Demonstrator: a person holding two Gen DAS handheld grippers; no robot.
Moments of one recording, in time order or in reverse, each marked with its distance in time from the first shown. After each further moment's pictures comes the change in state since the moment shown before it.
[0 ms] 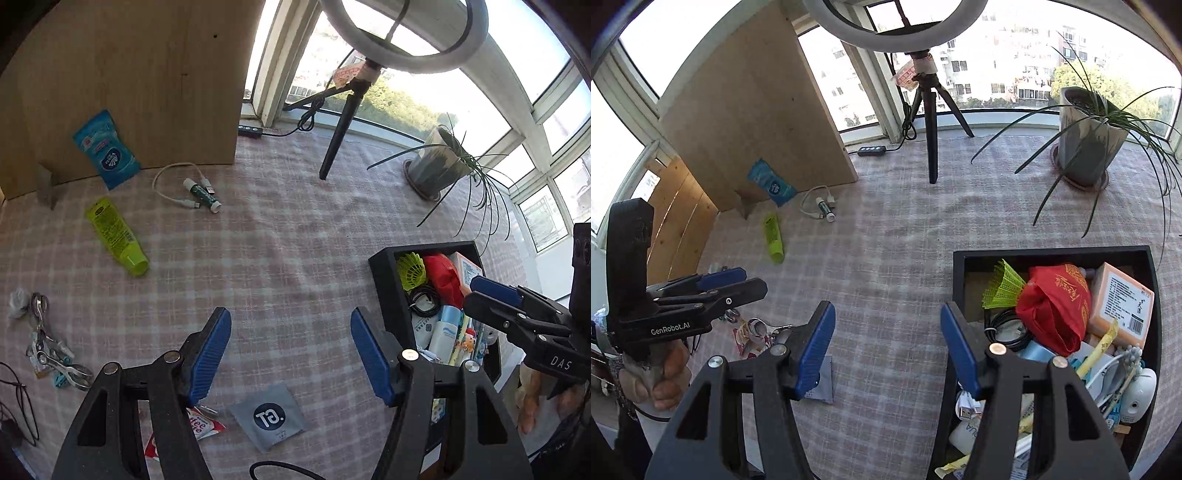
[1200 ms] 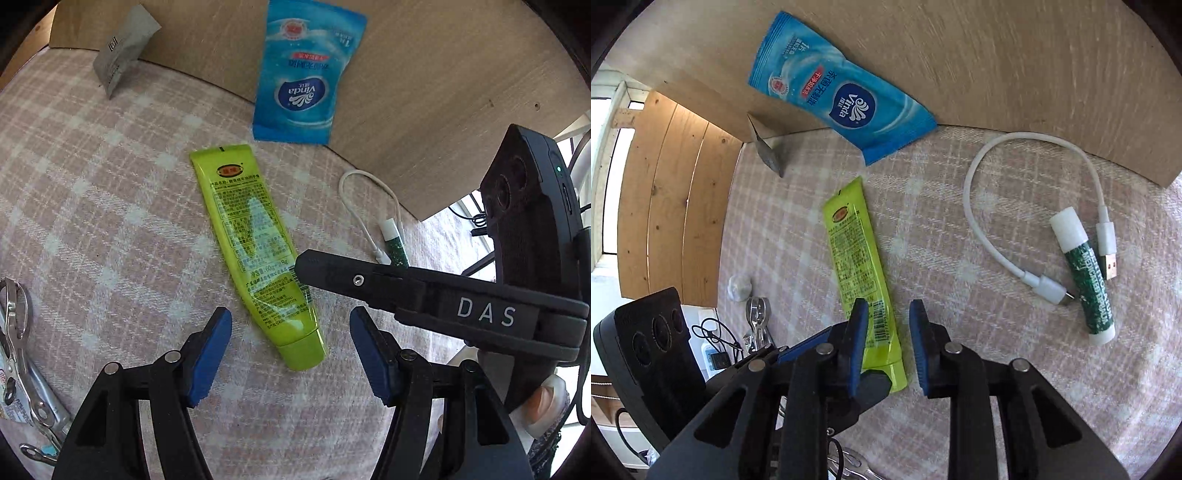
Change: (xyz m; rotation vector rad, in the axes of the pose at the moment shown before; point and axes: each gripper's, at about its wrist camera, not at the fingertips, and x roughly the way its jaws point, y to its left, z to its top) left arm 0.110 0.196 0.041 -0.439 0.012 -0.066; right arm 0.344 0.189 0.121 -0.079 0.493 0.298
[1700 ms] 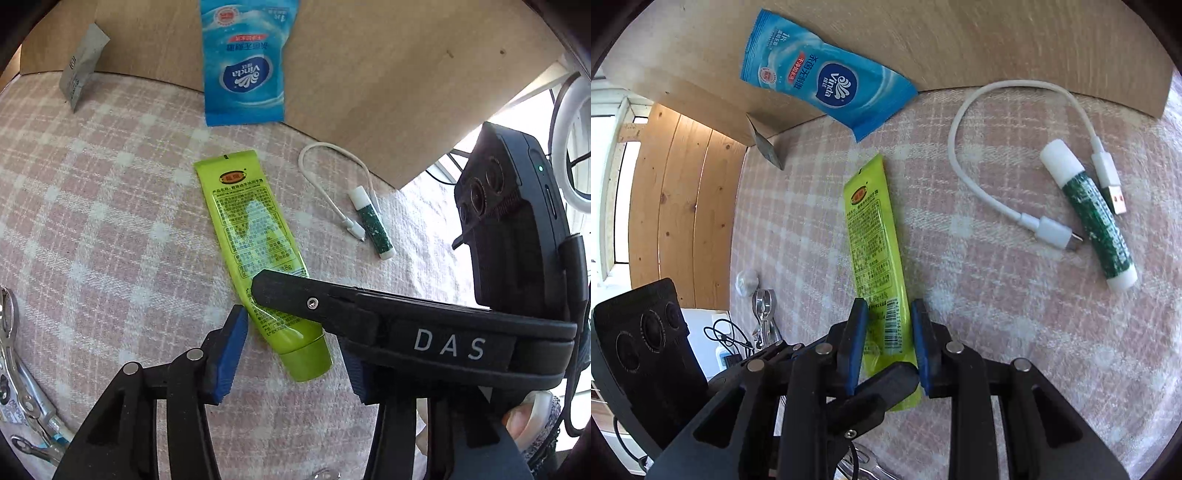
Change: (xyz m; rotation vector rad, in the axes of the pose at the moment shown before) left arm -0.001 -0.037 -0.021 0.138 0.030 0.003; right arm 0.006 -0.017 -0.031 0.080 -0.024 0.082
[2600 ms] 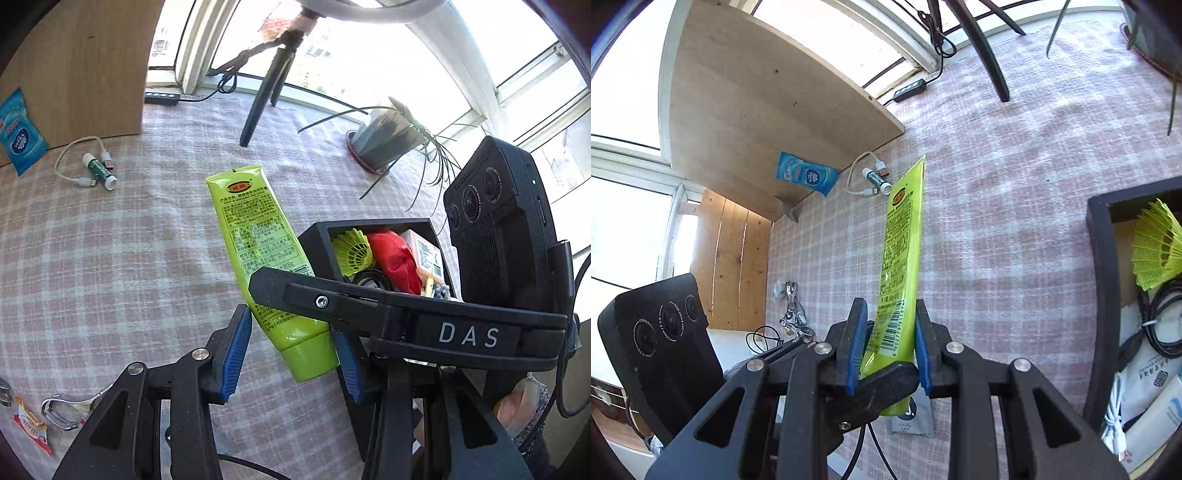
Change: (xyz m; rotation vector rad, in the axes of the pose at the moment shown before) left arm -0.023 -0.227 -0.133 0.442 0.105 -0.170; right arm -0.207 -0.095 -0.195 0.227 -0.390 0.070
